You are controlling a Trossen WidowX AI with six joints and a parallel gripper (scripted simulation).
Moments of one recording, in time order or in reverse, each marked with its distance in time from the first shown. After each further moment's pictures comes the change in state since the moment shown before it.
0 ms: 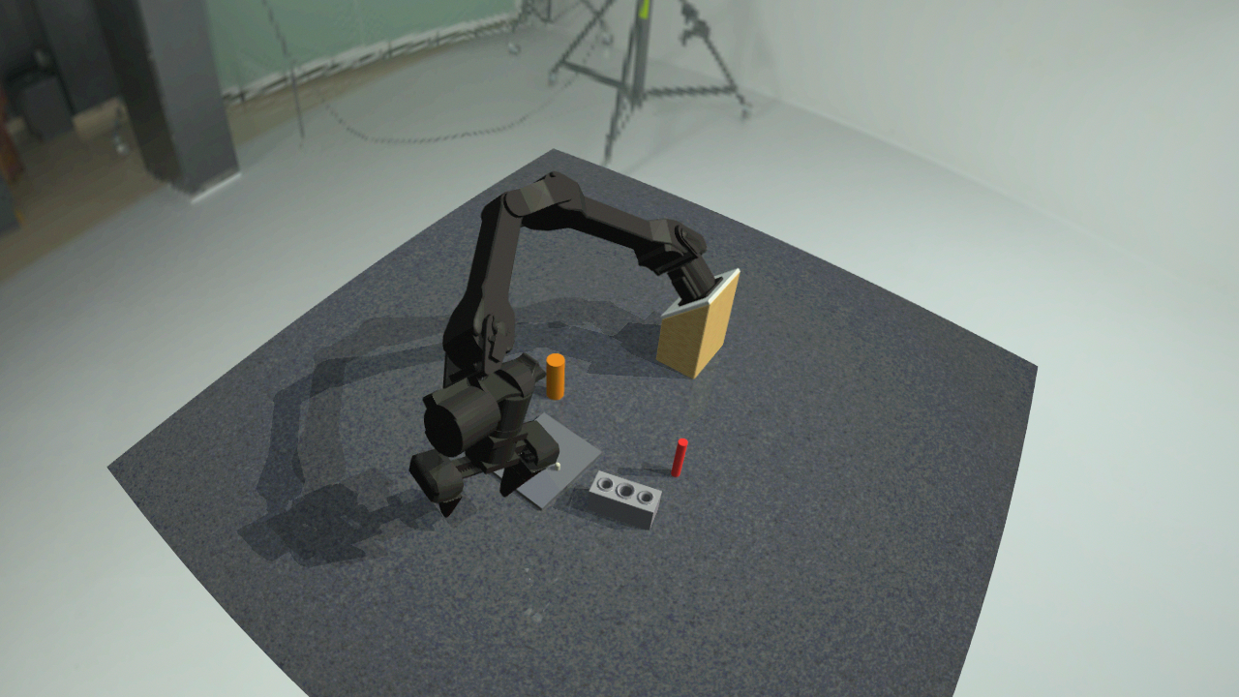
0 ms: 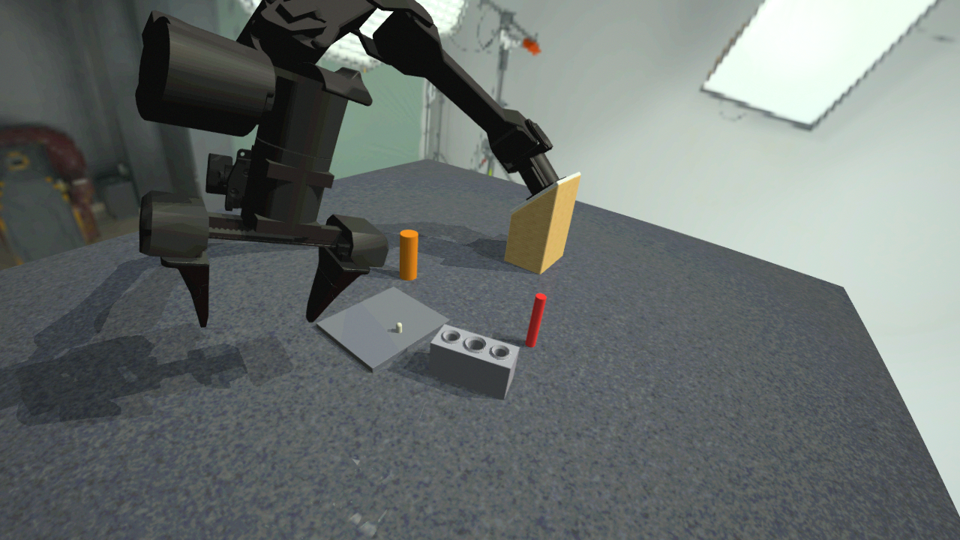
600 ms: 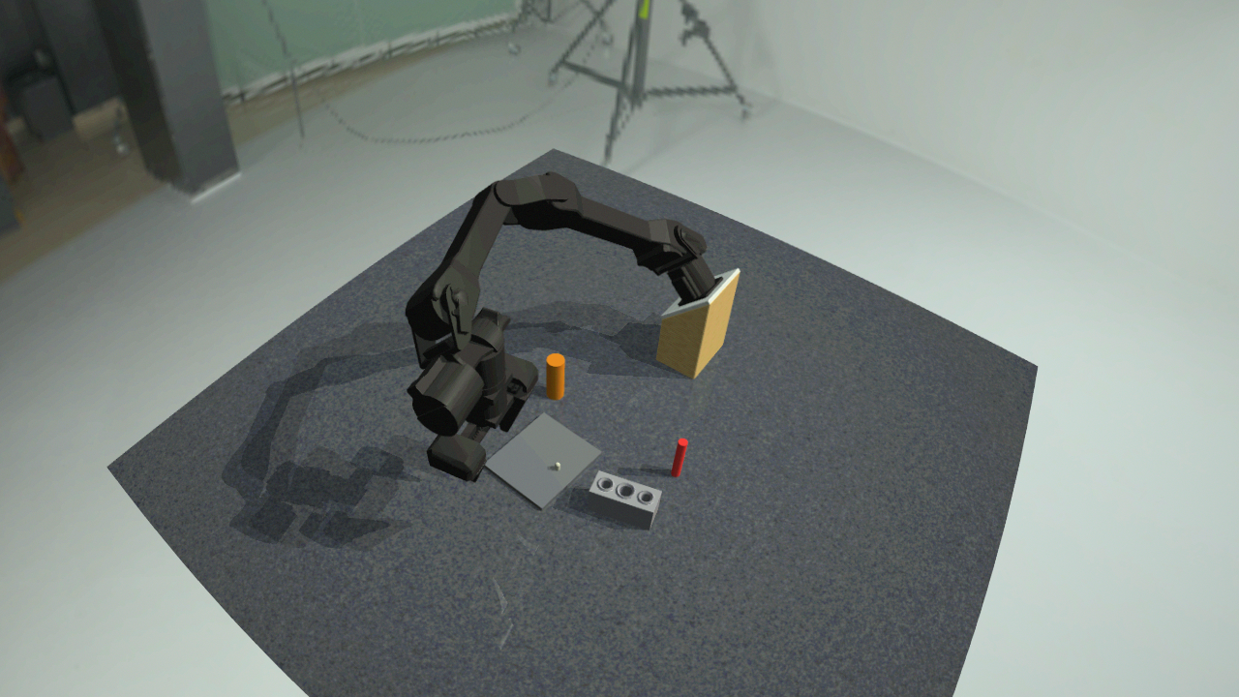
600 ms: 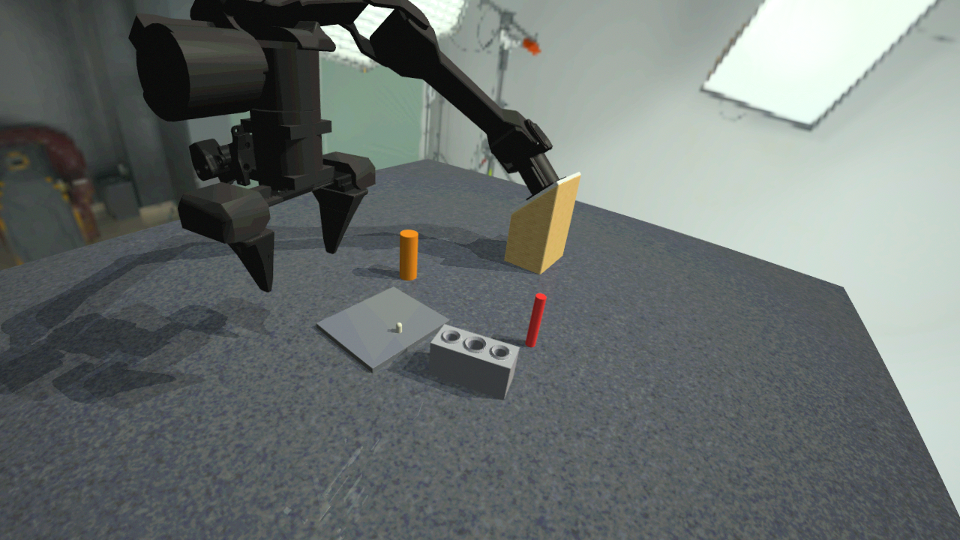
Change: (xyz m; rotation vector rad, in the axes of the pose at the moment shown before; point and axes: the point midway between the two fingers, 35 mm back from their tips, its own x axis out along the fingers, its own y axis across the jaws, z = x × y) arm -0.028 -0.038 0.045 -0.503 0.095 -0.296
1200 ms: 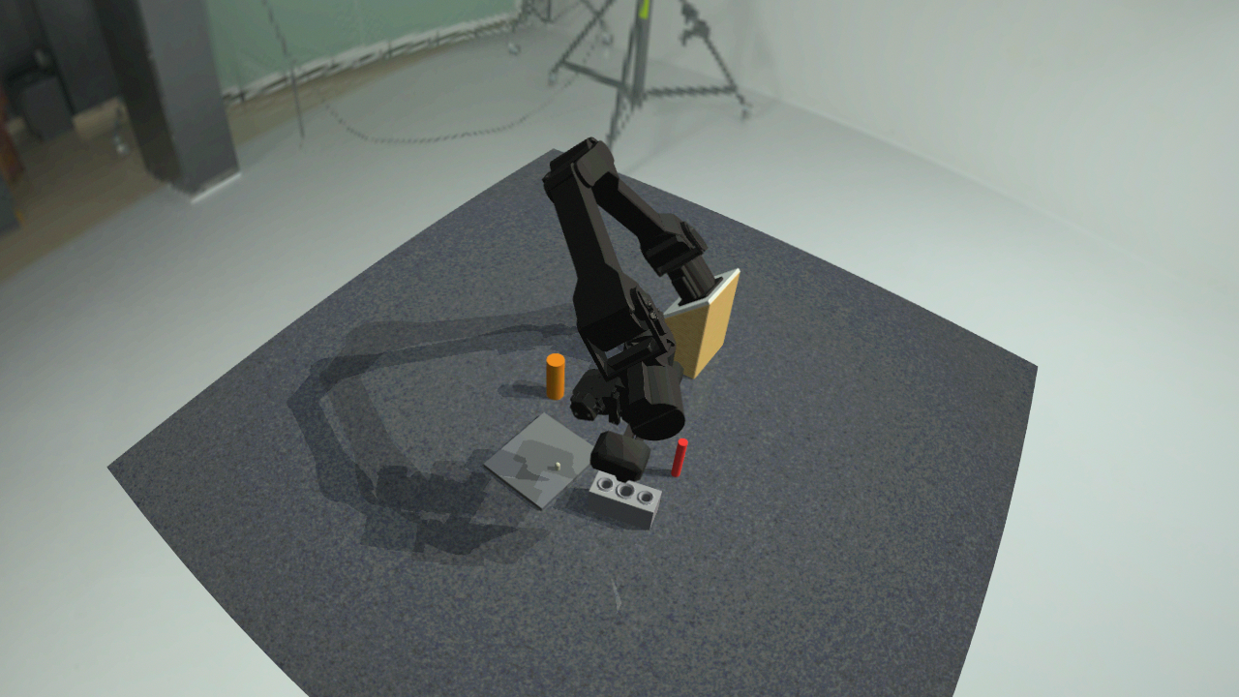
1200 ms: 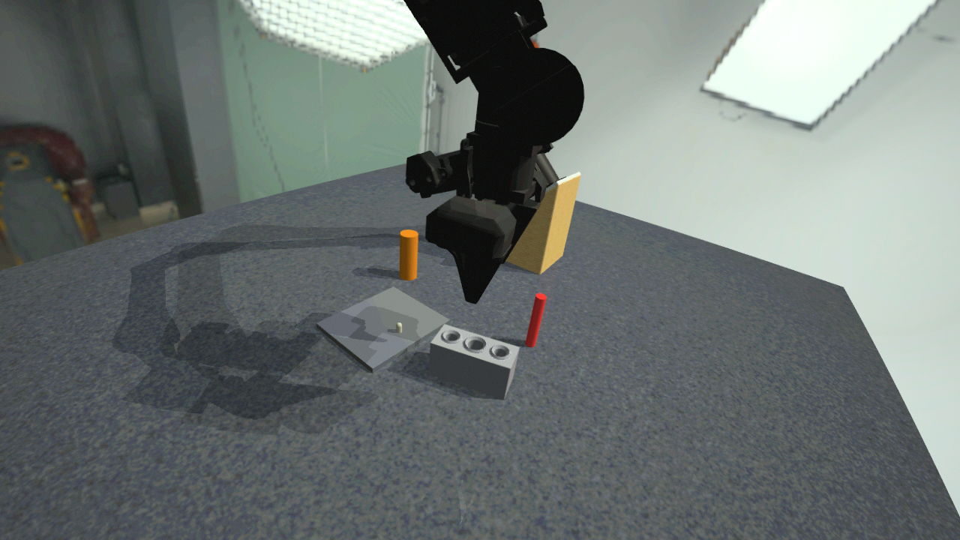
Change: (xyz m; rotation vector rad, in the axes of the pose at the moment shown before) arm -0.002 -0.080 -0.172 -0.032 0.011 0.005
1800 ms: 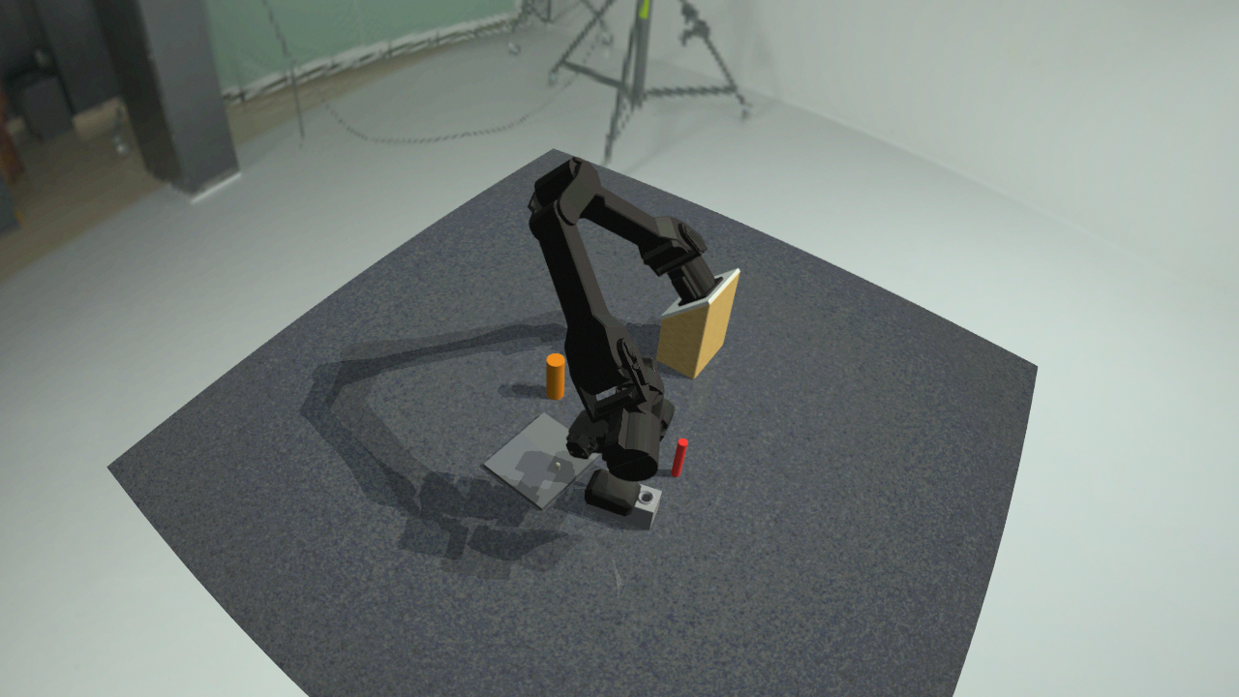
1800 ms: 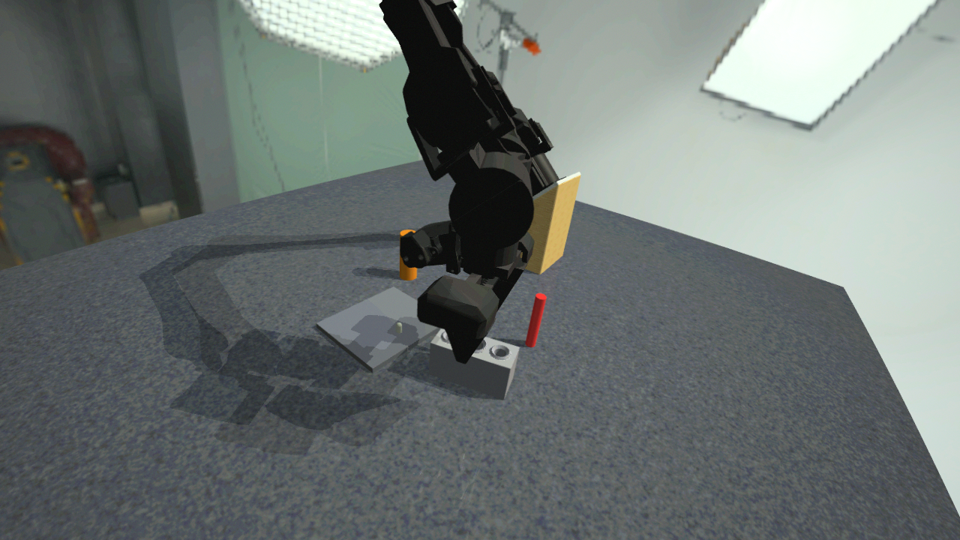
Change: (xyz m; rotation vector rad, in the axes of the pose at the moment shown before) arm 0.073 0.002 0.003 0.012 0.004 -0.005
